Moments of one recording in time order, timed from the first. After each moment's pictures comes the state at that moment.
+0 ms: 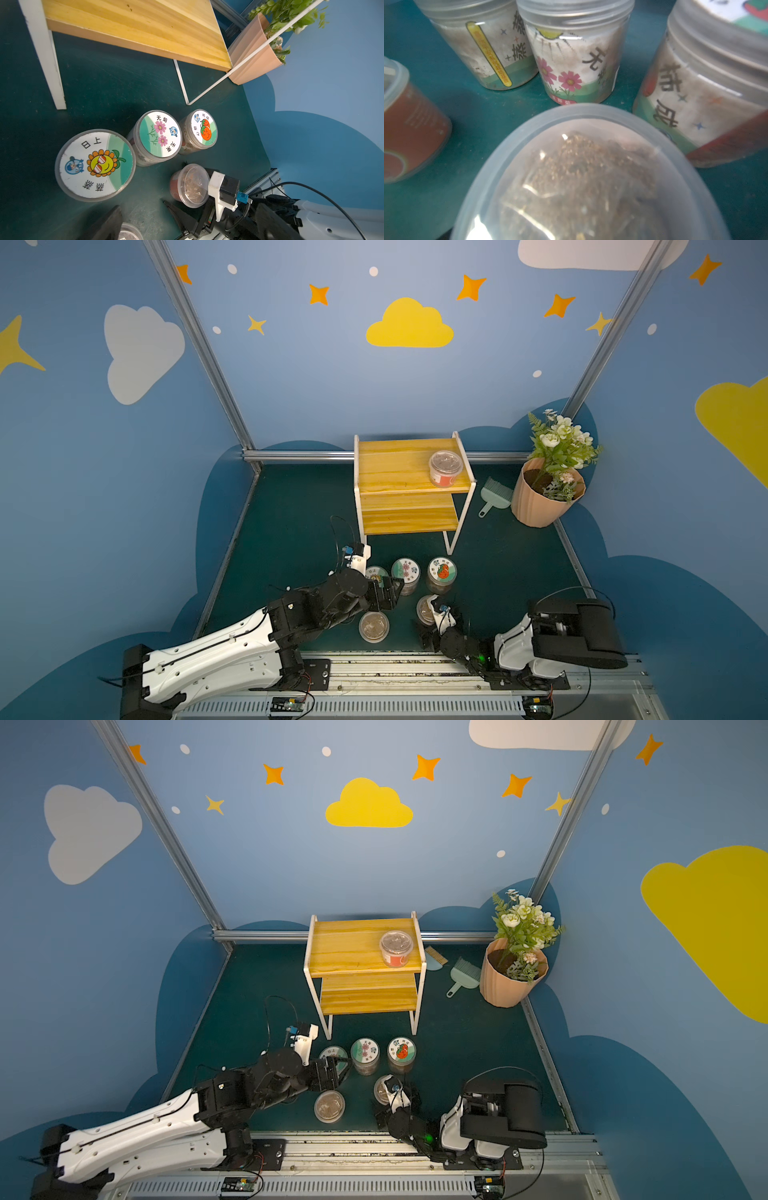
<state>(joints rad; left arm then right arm) -1.11 0.83 0.74 -0.52 -0.24 -0.96 1.48 1.64 0.10 0.92 0.71 0.50</state>
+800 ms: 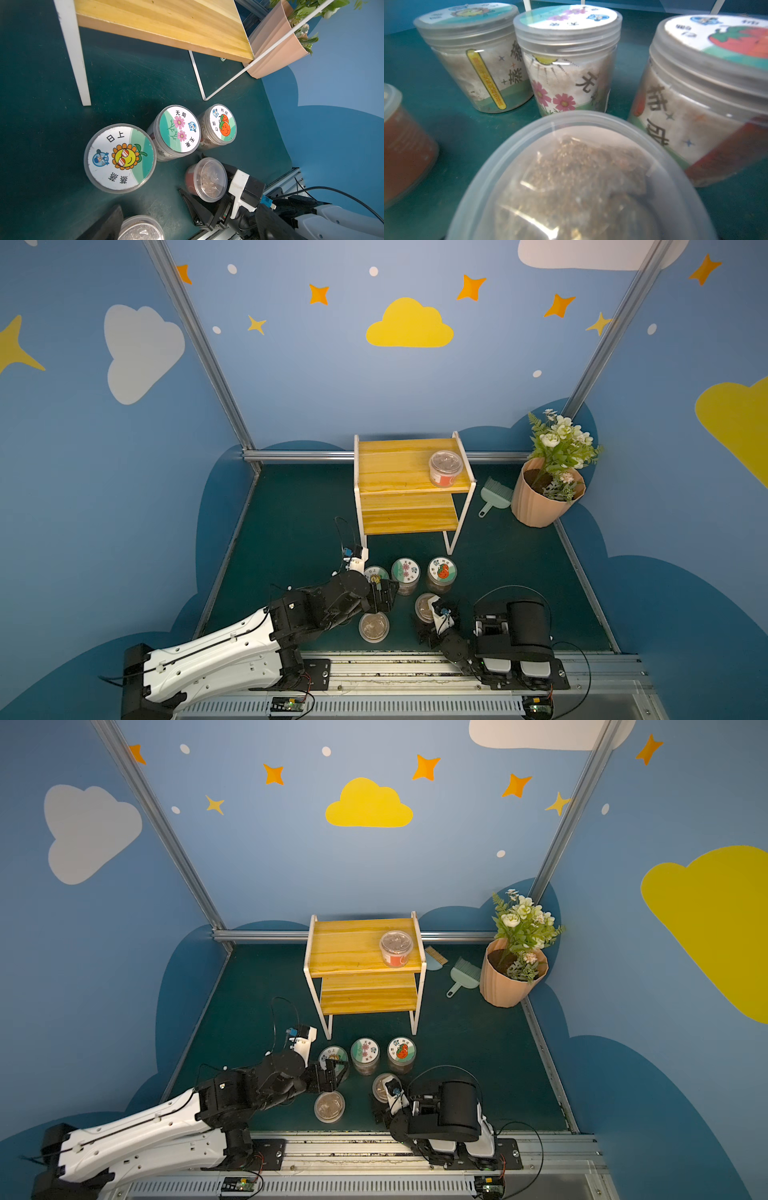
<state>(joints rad) -1.11 0.83 0.74 -0.58 -0.28 -0.94 1.50 1.97 0.08 1.41 0.82 0.40</state>
